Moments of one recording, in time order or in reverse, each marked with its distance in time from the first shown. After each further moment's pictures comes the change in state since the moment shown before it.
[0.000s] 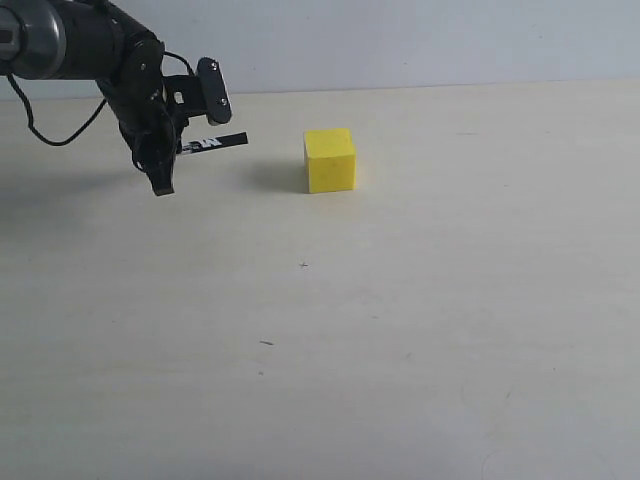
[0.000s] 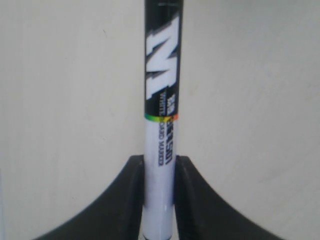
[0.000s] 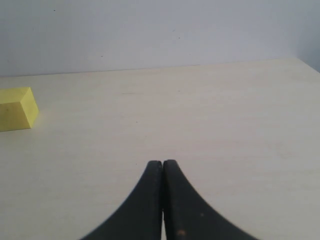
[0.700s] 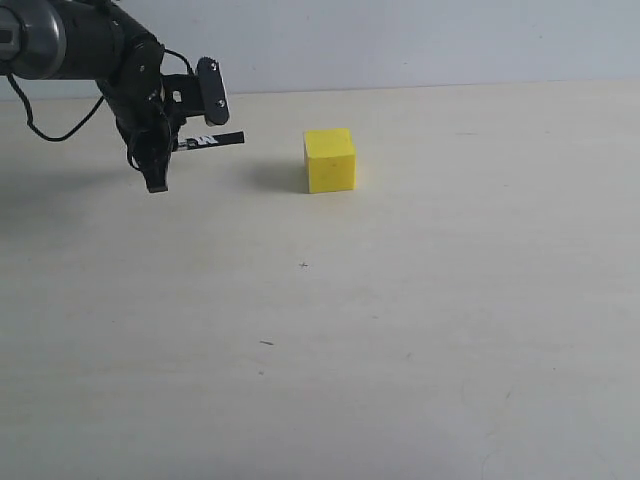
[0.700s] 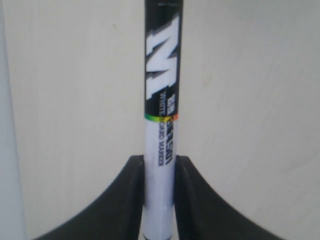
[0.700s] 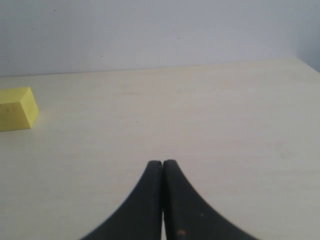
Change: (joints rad) left arm 0.000 0.000 0.000 0.060 -0.007 0.000; right arm 0.000 0.000 0.000 0.000 0.000 0.000
